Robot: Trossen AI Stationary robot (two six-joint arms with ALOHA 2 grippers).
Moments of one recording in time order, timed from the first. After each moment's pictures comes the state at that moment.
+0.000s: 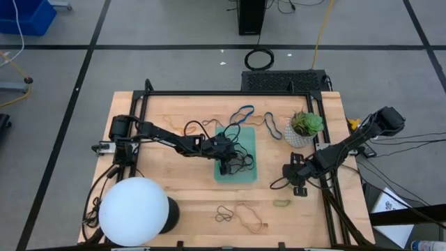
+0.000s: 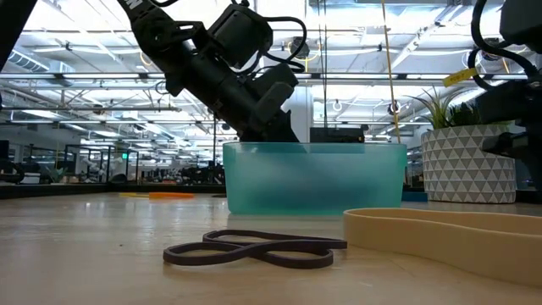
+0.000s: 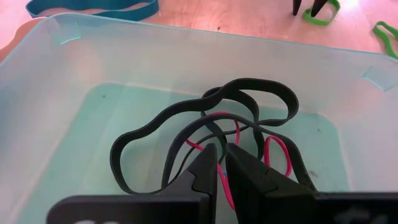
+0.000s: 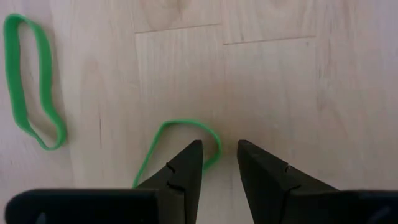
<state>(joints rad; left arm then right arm) 0.00 1.91 1.02 0.27 -0.05 -0.13 0.50 1.14 0.41 -0.59 0.03 0.59</state>
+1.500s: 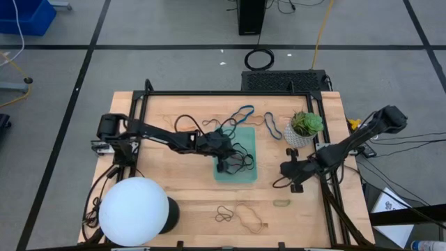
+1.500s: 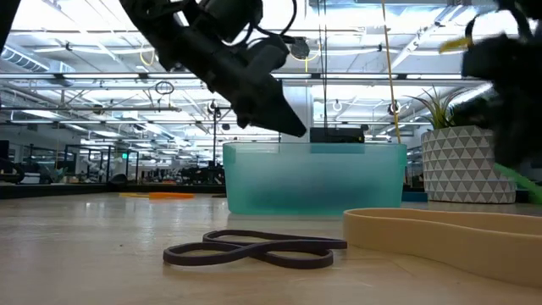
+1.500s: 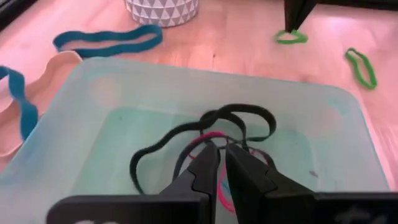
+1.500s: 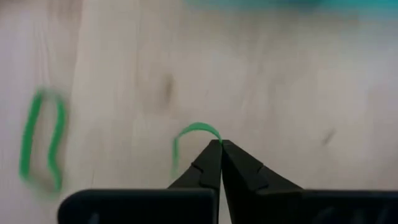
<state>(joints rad) 0.00 1.78 1.02 0.16 -0.05 -0.11 0.51 1.03 0.49 -0.55 0.27 0.40</state>
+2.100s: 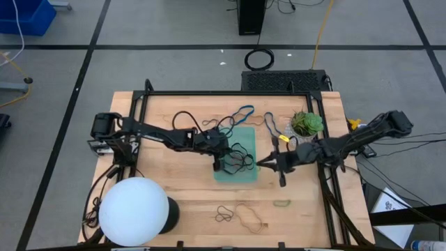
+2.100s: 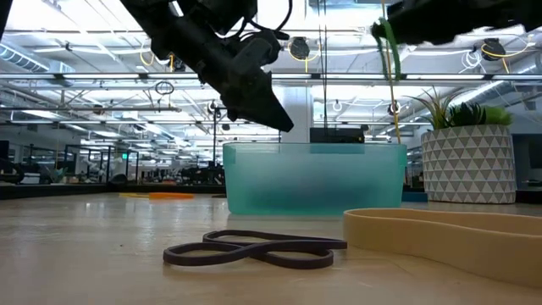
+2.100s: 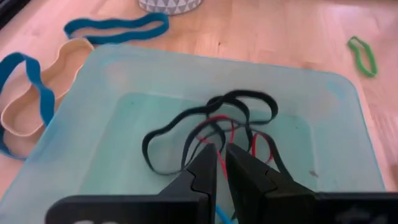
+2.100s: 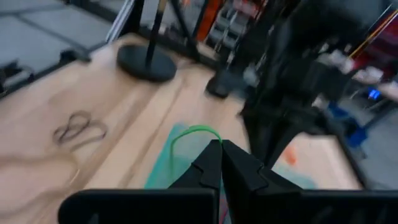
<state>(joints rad) 0.01 1.71 1.02 0.04 -0.05 -0.12 0.29 1.00 0.49 0.25 0.18 -0.32</state>
